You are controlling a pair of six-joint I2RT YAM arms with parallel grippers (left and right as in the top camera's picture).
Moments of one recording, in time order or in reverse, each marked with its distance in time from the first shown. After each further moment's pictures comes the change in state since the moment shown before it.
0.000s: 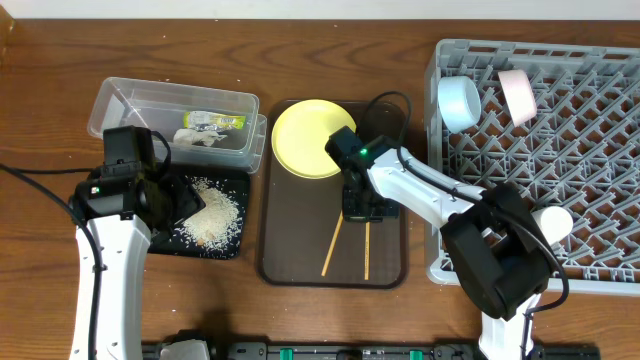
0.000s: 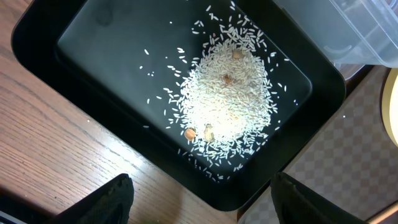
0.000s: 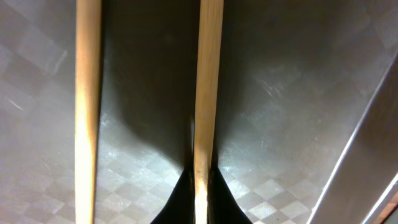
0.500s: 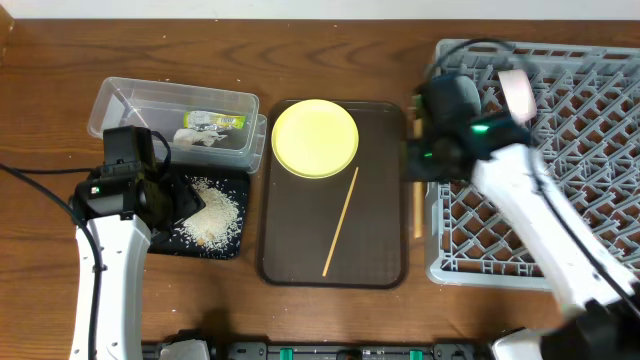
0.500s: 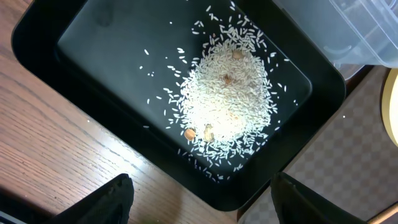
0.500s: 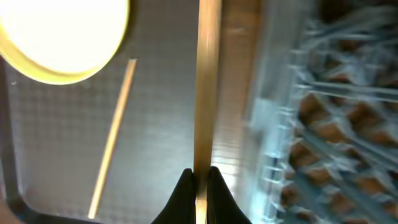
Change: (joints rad) left arm 0.000 0.000 0.000 0.000 0.000 0.000; right arm -0.265 -0.422 0.045 -0.111 -0.010 -0.317
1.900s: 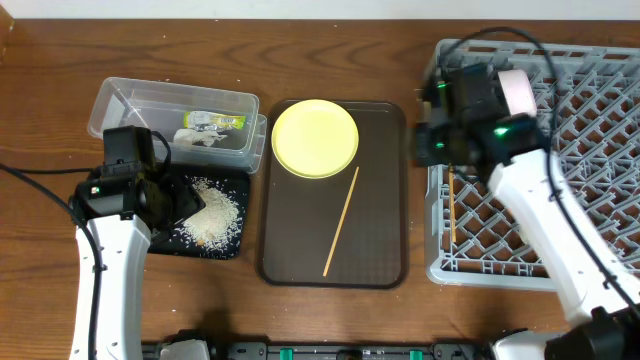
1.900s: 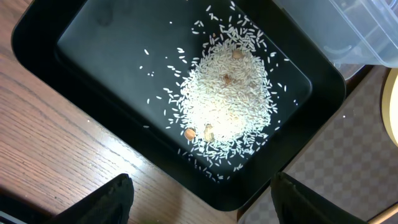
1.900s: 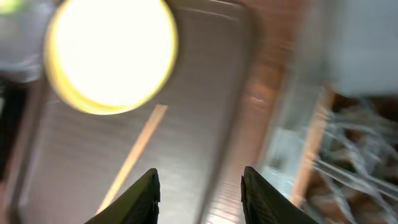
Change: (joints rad) left arm 0.000 0.000 0.000 0.000 0.000 0.000; right arm -0.016 -0.048 -0.032 0.209 -0.071 -0.187
